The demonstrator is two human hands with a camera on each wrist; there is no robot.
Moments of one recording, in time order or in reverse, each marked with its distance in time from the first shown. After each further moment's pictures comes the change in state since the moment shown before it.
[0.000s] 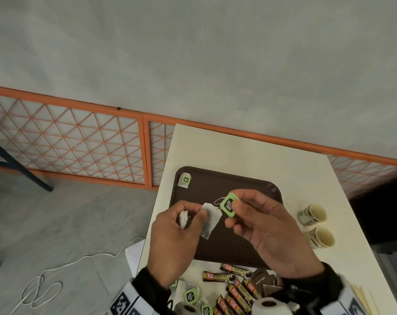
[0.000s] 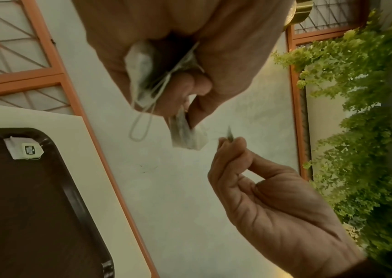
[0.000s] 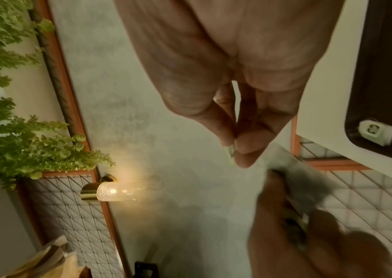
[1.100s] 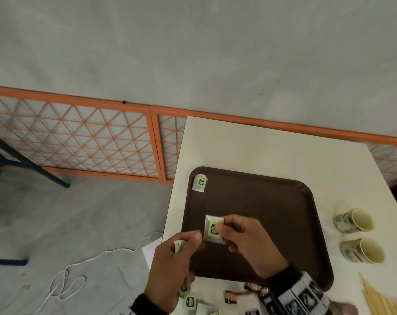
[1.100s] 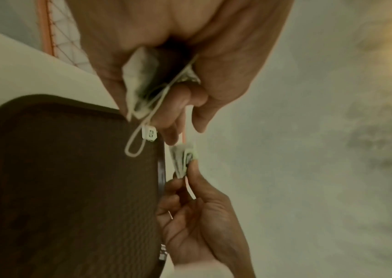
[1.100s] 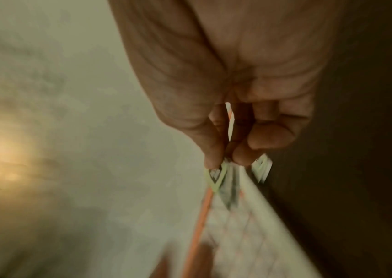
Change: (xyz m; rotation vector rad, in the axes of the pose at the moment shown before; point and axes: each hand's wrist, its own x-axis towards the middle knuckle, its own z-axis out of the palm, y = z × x) left_hand 0.043 -0.057 -0.015 -0.216 -0.019 -0.589; right_hand 0.106 0.081 -0.016 -0.560 -0.006 0.180
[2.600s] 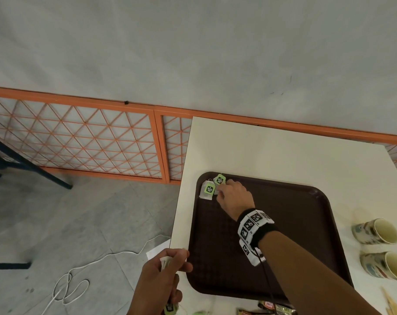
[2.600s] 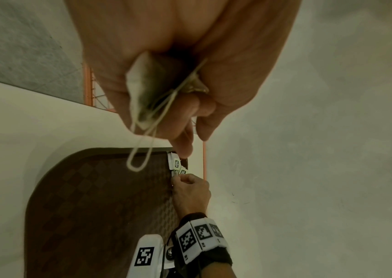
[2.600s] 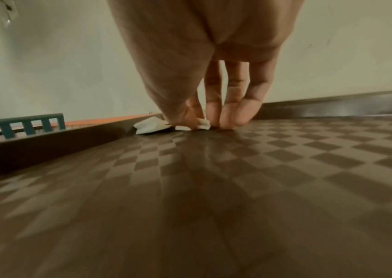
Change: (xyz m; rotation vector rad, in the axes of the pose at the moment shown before) left_hand 0.038 -0.010 -0.042 0.109 0.044 -0.108; right_hand 0.181 0.026 0.004 -1.110 0.228 -0.234
